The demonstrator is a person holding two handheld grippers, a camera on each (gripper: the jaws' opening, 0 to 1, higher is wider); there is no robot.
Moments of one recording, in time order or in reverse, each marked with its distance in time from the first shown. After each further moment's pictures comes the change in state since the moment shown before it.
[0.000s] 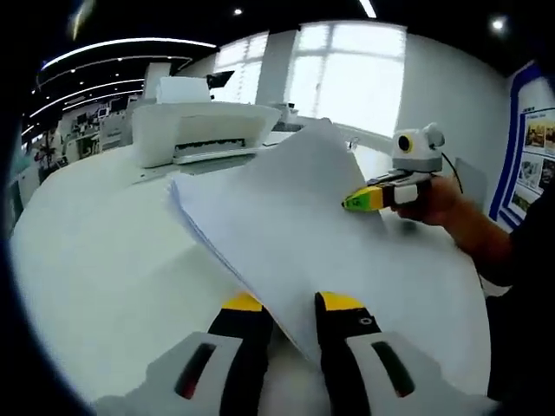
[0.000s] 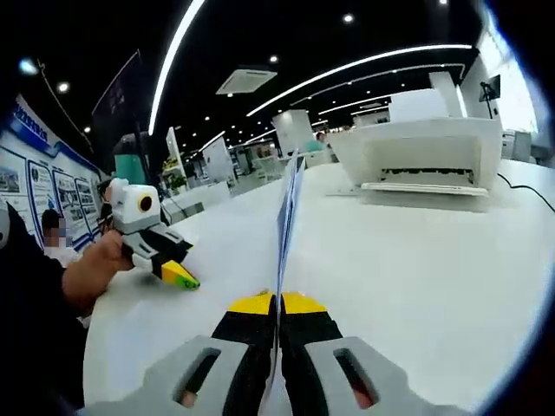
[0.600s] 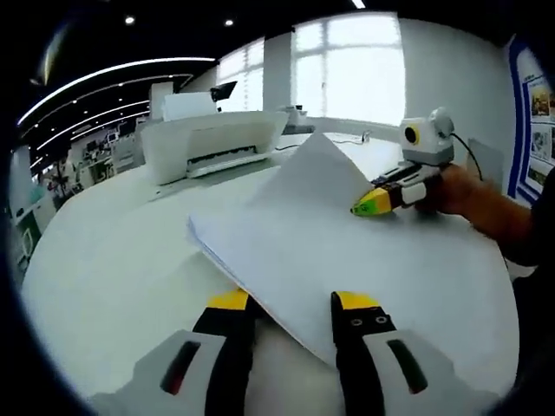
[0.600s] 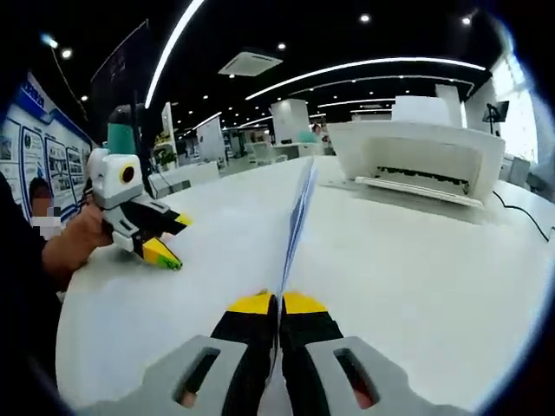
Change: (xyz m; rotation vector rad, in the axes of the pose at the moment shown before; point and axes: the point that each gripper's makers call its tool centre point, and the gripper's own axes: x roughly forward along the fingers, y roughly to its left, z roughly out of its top) left arm -0.001 0.014 0.003 0.110 -0.023 0.123; right arm 0.007 -0.012 -0.013 -0.112 0.070 -0.076
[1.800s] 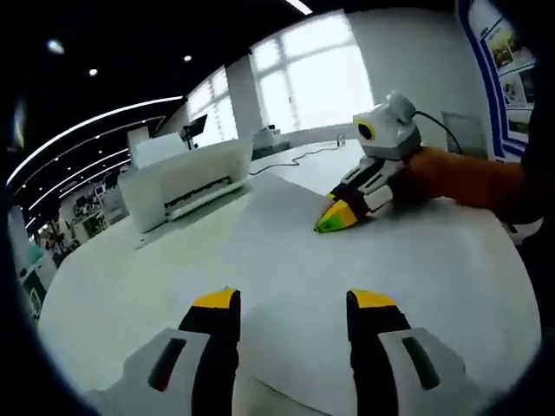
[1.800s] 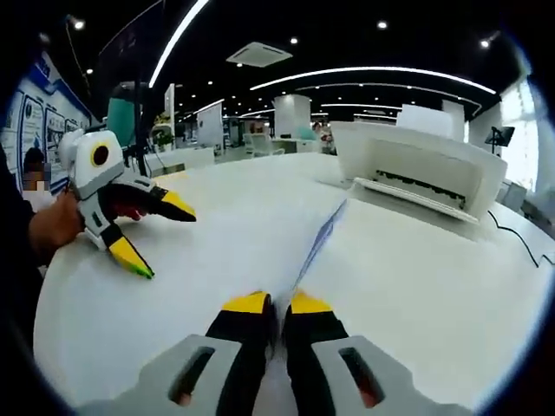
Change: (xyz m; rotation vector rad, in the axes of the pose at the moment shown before) left arm 0.005 -0.040 0.012 0.193 -0.098 -0.058; right arm 0.003 -0.004 -0.006 -0.109 0.024 -0.045
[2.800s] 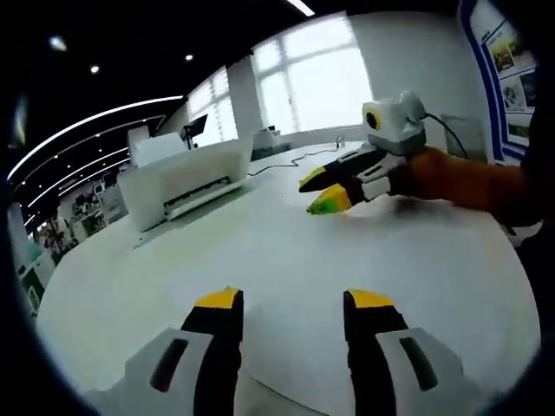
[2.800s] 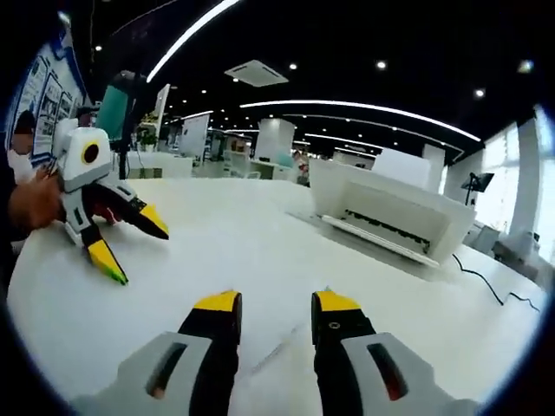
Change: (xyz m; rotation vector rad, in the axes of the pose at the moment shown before) left arm -0.002 -0.004 -0.001 0.002 -0.008 -0.005; right arm -0.010 -0.017 0.031 -0.156 -0.135 -0.130
